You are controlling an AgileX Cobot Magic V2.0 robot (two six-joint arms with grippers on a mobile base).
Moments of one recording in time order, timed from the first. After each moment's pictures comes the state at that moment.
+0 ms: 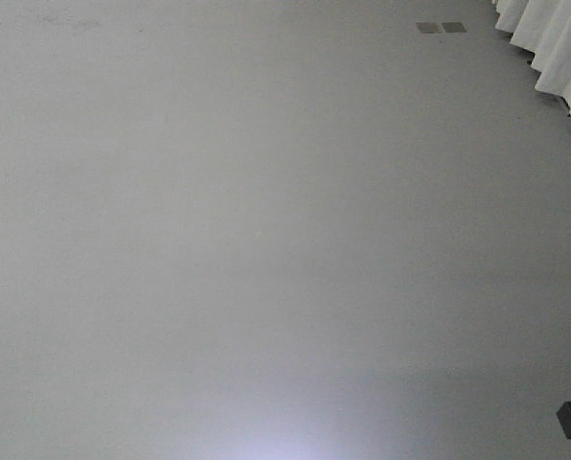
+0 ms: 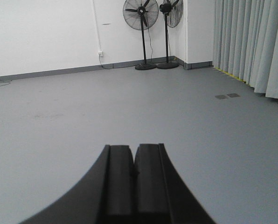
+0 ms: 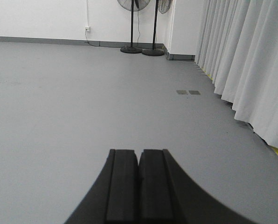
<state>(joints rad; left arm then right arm) -0.10 -0.01 0.03 0.22 0.10 -0.16 0.00 -0.01 0.03 0.00 0.18 -0.05</state>
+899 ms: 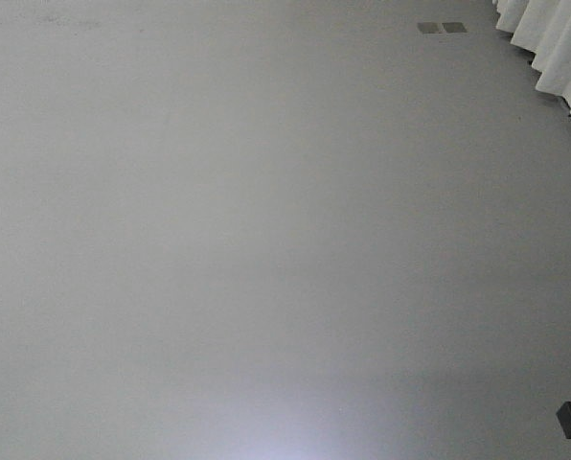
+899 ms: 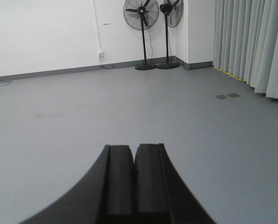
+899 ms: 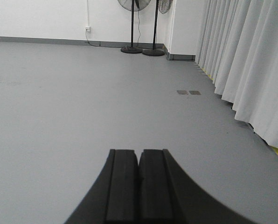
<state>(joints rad) -0.10 -0.01 0.03 0.22 0.10 -0.16 0.00 -0.01 0.03 0.00 0.18 -0.05</state>
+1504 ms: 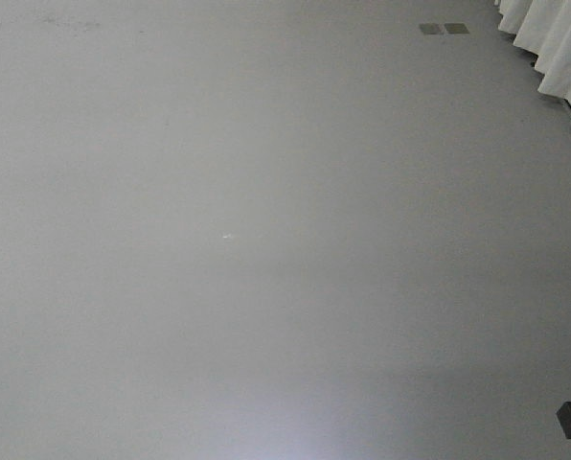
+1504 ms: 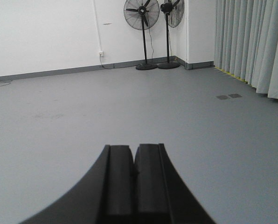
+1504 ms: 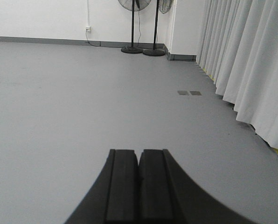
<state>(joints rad) -0.10 -0.01 0.03 0.22 0.10 -0.16 0.00 -0.01 0.03 0.00 0.18 -0.05</state>
